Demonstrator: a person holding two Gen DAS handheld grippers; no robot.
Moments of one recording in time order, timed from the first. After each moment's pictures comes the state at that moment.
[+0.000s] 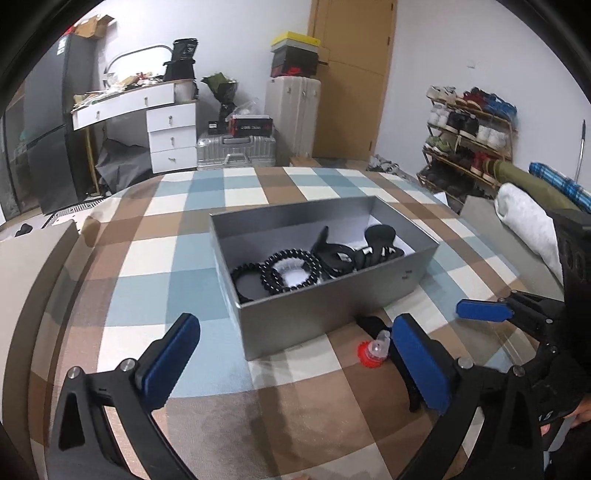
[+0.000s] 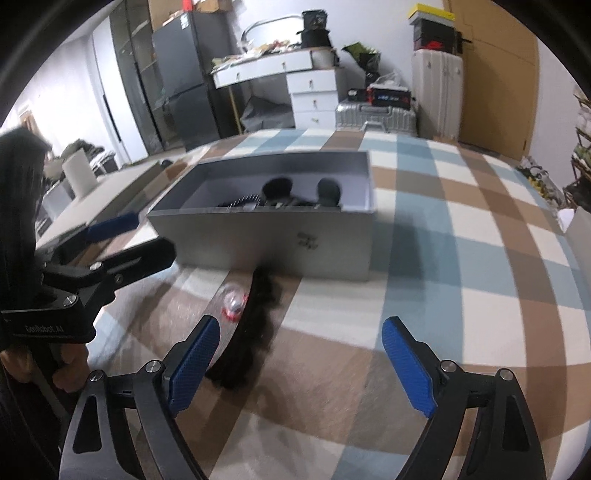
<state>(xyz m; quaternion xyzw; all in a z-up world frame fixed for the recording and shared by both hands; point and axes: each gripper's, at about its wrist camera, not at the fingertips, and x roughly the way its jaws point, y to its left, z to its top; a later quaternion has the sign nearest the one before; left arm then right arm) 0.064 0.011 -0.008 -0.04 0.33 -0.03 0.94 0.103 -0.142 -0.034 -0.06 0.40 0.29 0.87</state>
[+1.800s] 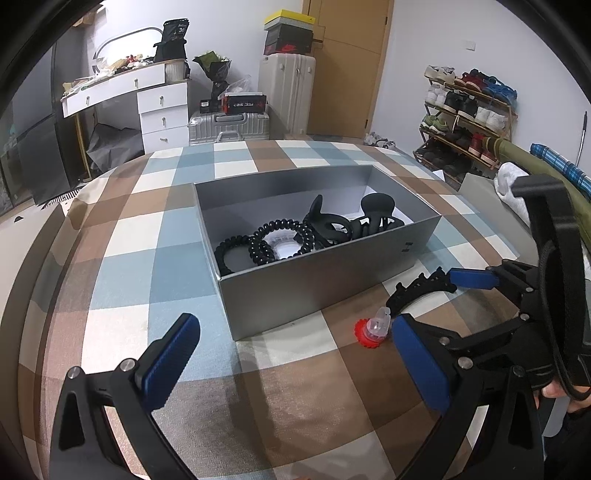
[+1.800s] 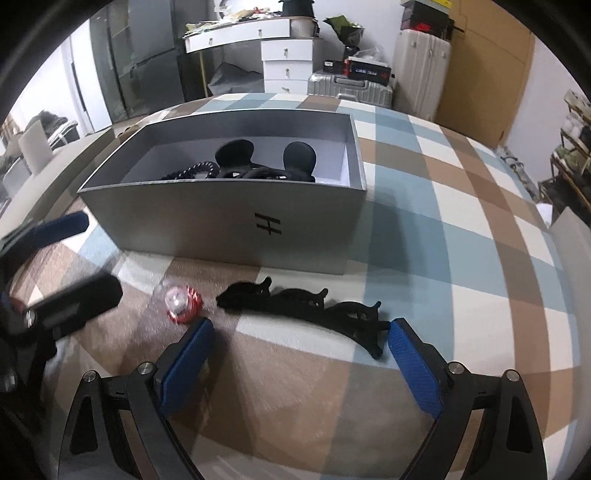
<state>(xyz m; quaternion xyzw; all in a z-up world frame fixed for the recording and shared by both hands) 0.065 0.009 -0.018 -0.04 0.37 -0.04 0.93 0.126 -0.123 -0.051 -0.12 0.44 0.21 0.86</state>
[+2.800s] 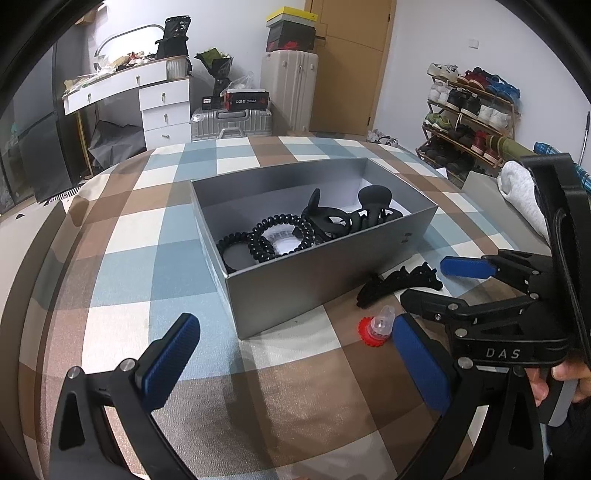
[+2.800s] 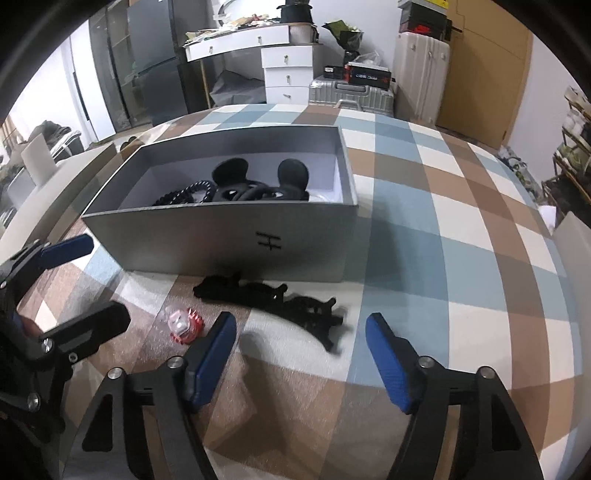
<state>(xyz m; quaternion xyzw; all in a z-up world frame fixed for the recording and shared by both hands) 0.068 0.010 -0.021 -0.04 0.38 -0.04 0.92 0.137 -0.128 -0.043 -0.10 0.44 0.22 0.87</state>
